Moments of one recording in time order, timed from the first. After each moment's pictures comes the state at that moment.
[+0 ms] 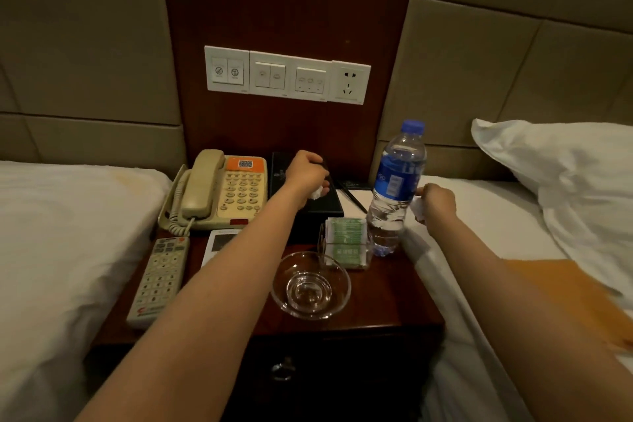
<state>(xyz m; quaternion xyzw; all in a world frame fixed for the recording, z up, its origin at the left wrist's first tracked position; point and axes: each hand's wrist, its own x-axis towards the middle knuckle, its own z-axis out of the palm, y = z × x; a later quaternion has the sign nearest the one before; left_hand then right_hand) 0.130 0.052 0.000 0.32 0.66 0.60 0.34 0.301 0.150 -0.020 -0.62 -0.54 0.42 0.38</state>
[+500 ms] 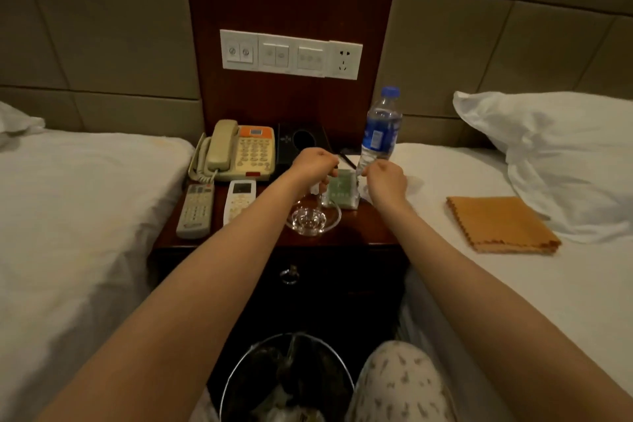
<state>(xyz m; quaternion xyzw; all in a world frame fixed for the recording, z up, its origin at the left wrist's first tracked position) 0.190 -0.051 -0.010 0.41 0.67 0.51 0.34 0.305 0.001 -0.025 -0.52 -0.68 0.34 0.40</state>
